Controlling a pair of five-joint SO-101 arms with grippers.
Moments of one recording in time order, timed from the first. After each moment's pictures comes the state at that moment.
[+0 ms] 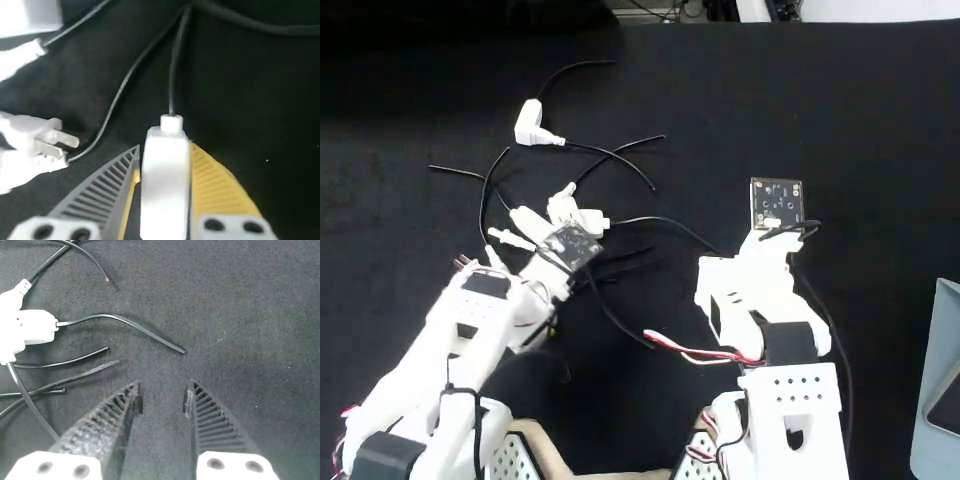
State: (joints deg) left arm 9.0 -30.9 66.6 50.2 -32.9; right arm -4.1 -67.2 68.2 58.8 -8.0
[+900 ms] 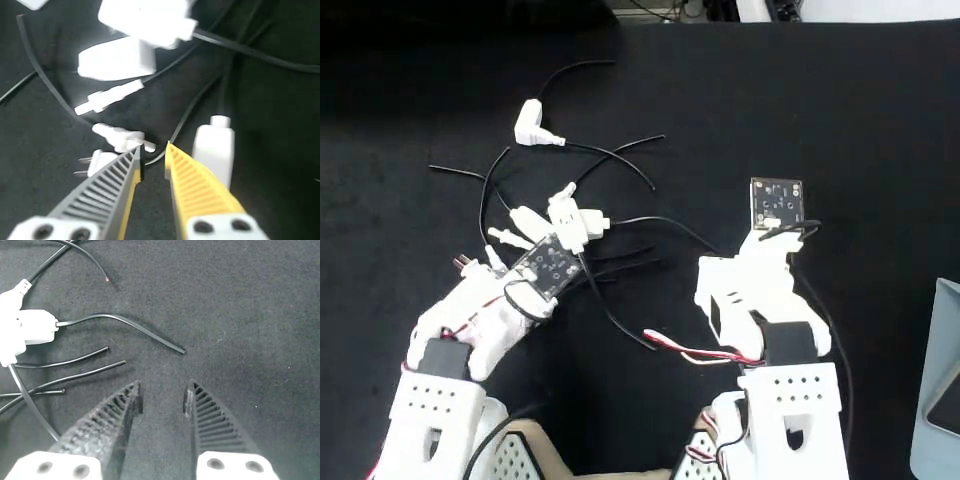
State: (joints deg) left arm 2.5 -74.9 82.2 51.4 -40.9; right arm -4.1 -67.2 68.2 58.8 -8.0
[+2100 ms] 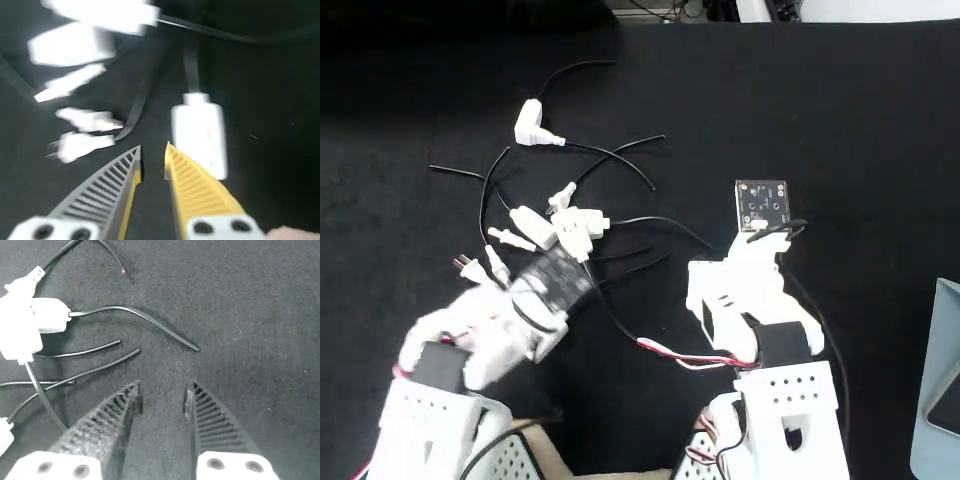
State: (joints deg) left arm 7.6 -77.1 71.4 72.7 -37.8; right arm -7.5 -67.2 68.7 58.8 -8.0
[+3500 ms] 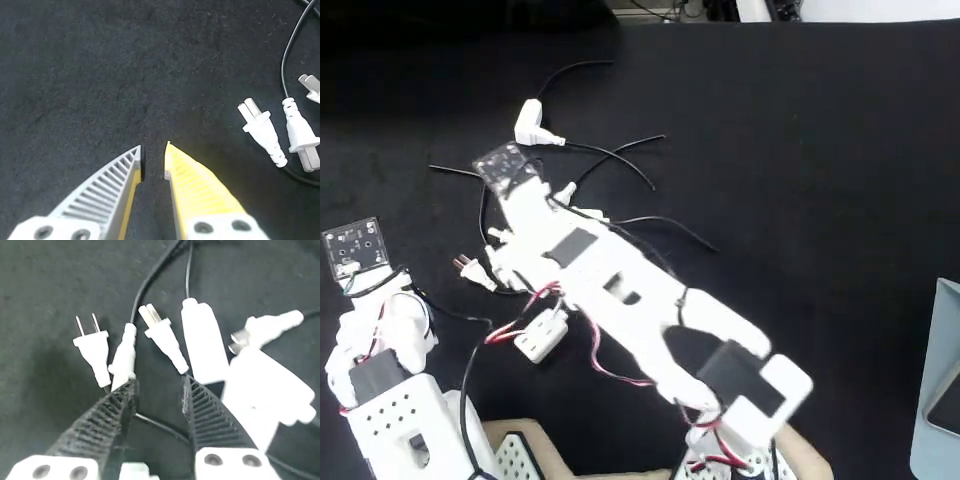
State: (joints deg) left arm -36.4 -77.1 77.7 56.6 -11.5; right arm -46.9 4.9 22.8 38.2 -8.1
